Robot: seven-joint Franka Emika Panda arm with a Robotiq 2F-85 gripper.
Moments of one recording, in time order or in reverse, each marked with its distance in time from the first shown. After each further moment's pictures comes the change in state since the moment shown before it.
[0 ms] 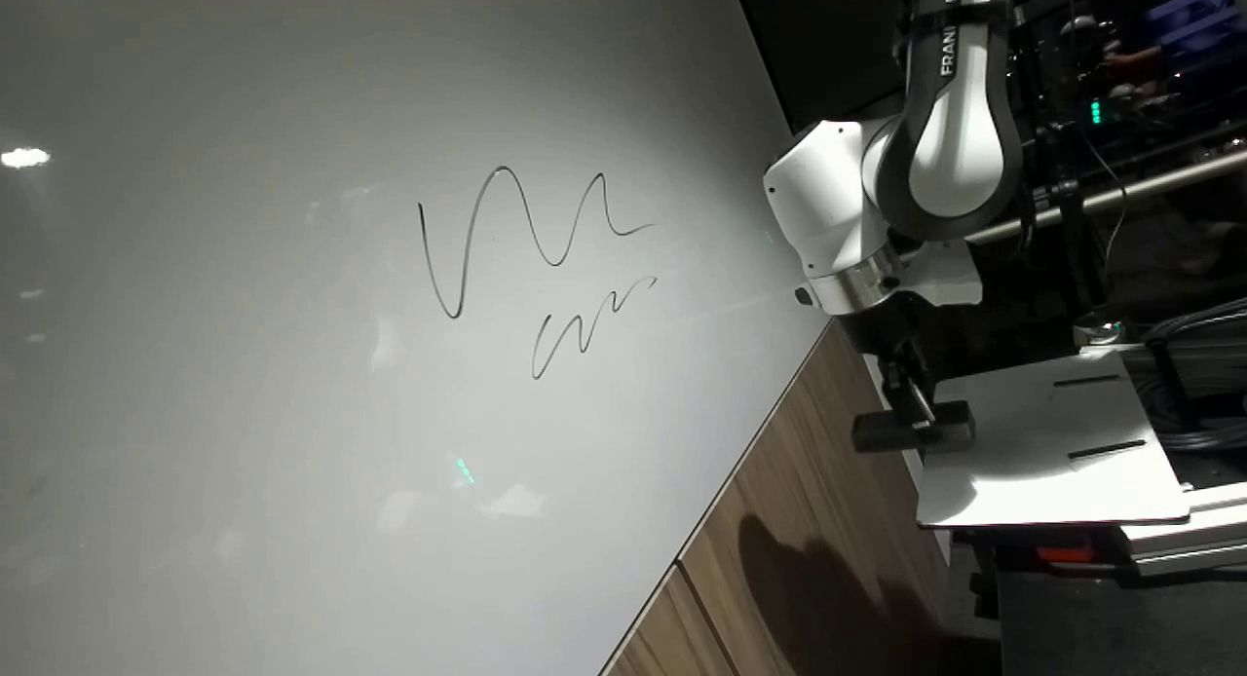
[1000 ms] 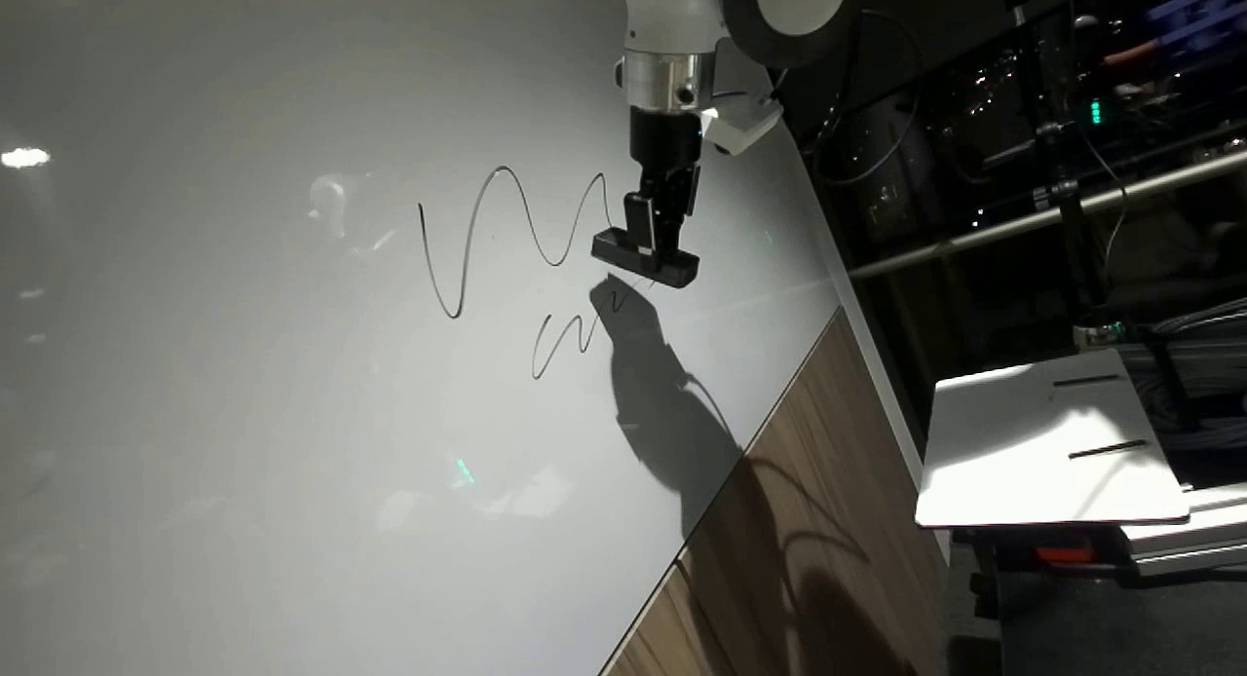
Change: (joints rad) arm -0.130 -0.285 0.185 0.337 -0.119 0.019 0.206
